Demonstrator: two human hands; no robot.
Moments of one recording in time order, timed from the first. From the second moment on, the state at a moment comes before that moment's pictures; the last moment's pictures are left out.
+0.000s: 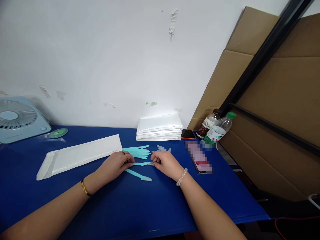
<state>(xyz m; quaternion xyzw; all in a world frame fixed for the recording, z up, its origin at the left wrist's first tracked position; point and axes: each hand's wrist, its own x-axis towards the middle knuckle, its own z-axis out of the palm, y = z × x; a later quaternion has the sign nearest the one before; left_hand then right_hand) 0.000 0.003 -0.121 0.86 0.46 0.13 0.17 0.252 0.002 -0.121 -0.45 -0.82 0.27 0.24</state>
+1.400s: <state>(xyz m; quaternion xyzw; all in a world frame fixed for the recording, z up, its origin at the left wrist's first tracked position) 0.002 -0.001 -0.116 0.88 0.47 0.10 0.08 0.258 0.003 -0.122 -0.44 -0.82 0.29 0.21</state>
